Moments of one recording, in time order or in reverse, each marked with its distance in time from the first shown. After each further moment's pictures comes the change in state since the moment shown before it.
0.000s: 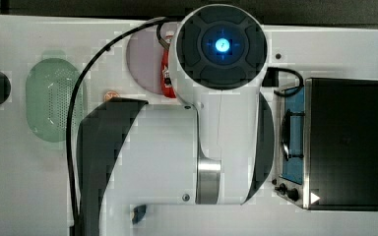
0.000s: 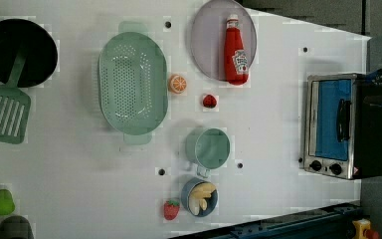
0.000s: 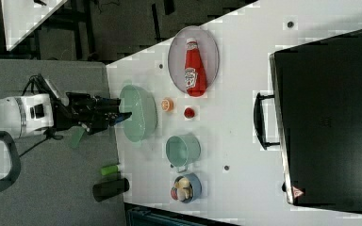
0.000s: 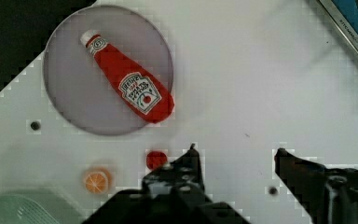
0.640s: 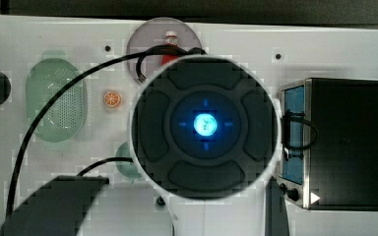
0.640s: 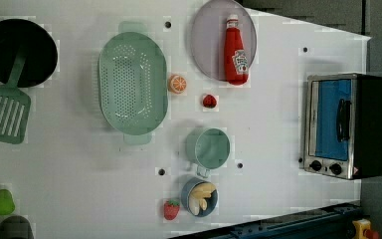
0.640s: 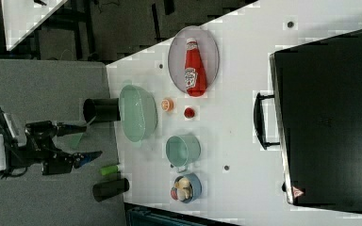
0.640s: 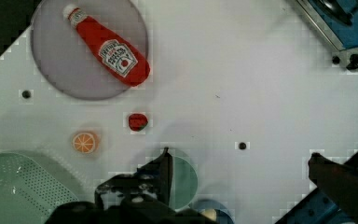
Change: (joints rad) arm -0.057 -0.156 0.079 0.035 0.006 -0.186 0.034
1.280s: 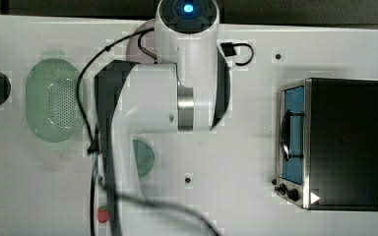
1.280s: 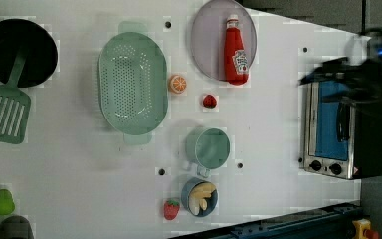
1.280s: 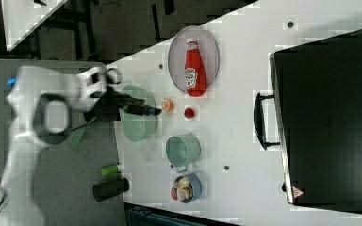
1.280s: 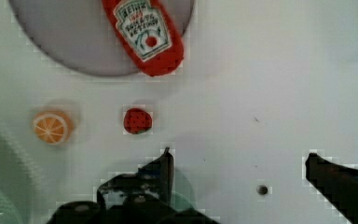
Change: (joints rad) arm 0.010 0.451 0.028 -0.010 -0.003 0.263 -0.293
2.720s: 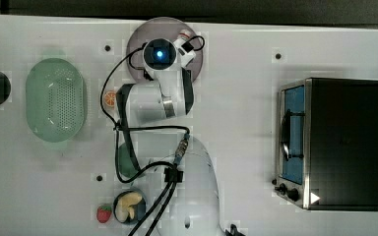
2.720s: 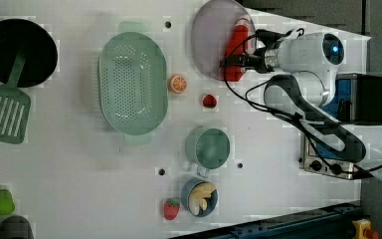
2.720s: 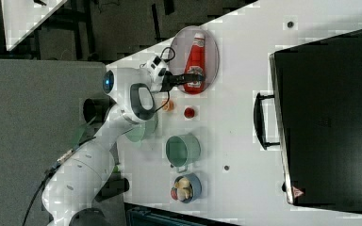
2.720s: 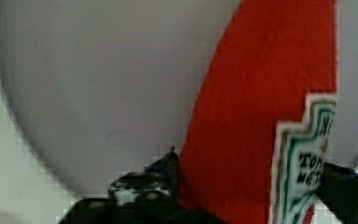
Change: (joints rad) arm 0.073 0.474 -0.006 0.003 -0.175 0.699 -0.229
